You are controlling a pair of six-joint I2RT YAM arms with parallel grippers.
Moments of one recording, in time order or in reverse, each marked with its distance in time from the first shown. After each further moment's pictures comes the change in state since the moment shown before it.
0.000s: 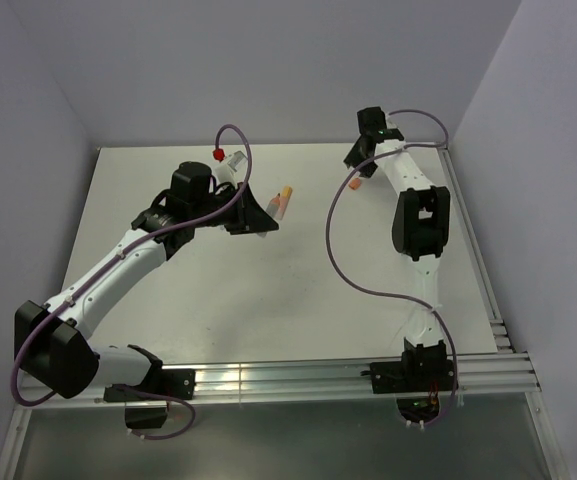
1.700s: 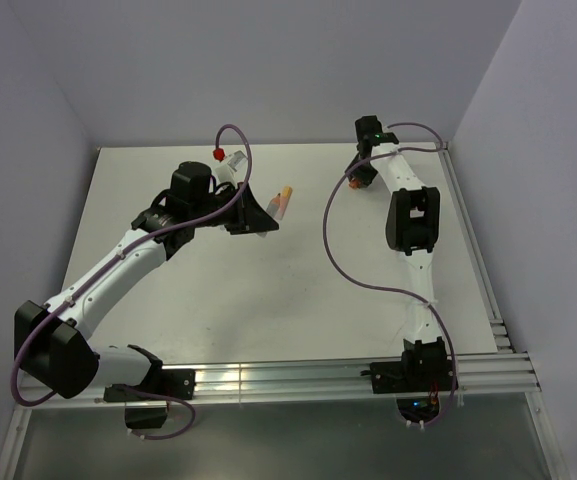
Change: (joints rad) left arm 0.000 0.000 0.000 0.004 0.004 0.001; right arm -0.015 0.193 0.167 -0.138 0.001 0.047
